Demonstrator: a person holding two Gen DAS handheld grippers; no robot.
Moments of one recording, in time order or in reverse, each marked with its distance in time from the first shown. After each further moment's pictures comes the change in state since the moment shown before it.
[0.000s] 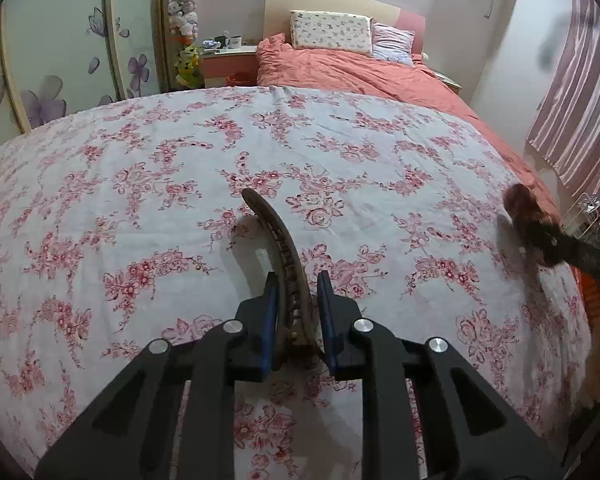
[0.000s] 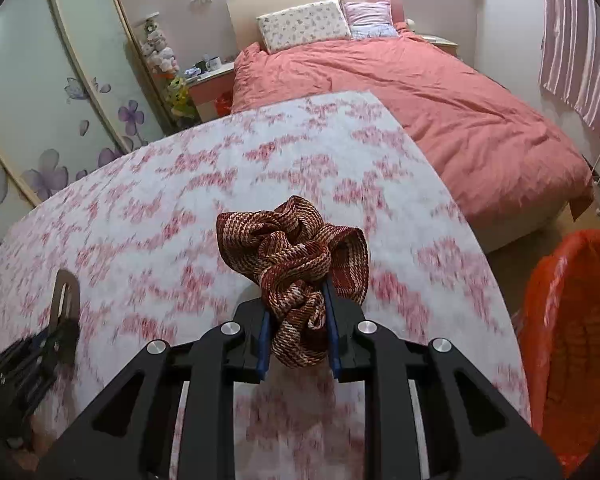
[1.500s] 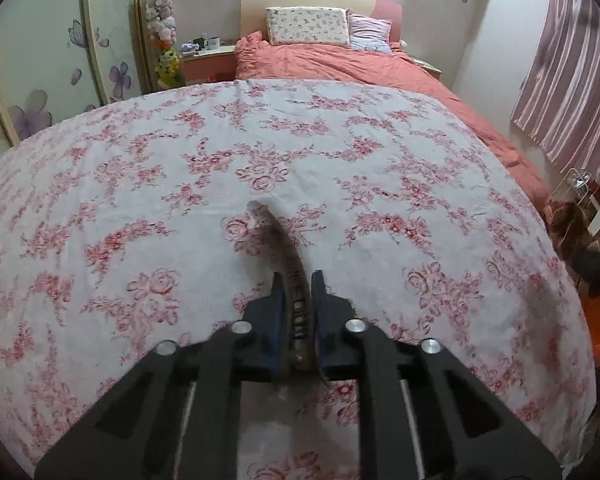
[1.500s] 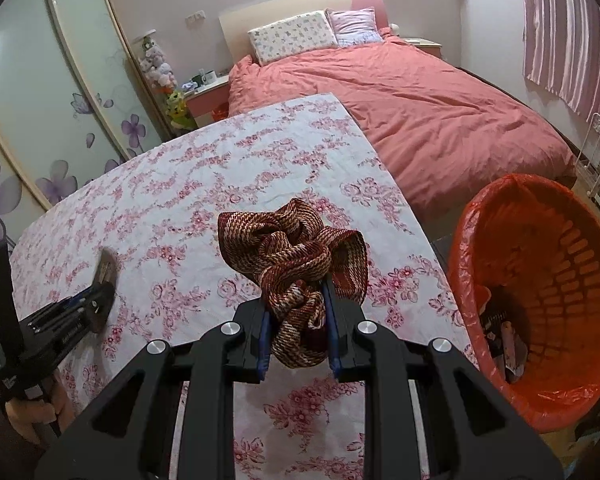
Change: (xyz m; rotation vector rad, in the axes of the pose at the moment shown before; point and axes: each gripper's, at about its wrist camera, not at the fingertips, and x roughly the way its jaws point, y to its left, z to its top) left arm -0.016 -0.032 -0.024 0.070 0.014 -0.040; right arm -0.070 -0.032 -0.052 0.048 -0.043 0.008
